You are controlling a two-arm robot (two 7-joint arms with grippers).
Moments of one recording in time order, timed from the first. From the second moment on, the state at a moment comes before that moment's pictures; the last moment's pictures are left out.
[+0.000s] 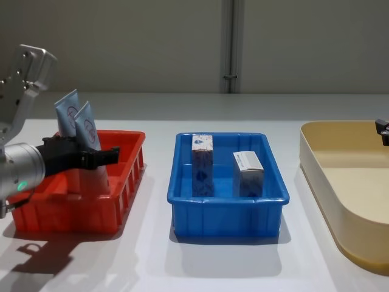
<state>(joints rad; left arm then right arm) -0.52 0.26 0.28 -0.82 -0.15 -0.05 -0.28 0.20 0.60 -0.45 -1.41 0.25 -0.12 -0.03</state>
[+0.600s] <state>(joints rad) -0.55 0.24 0.28 -0.77 -0.13 -0.06 -0.28 0.20 0.60 -0.45 -1.41 0.25 -0.12 -0.03</state>
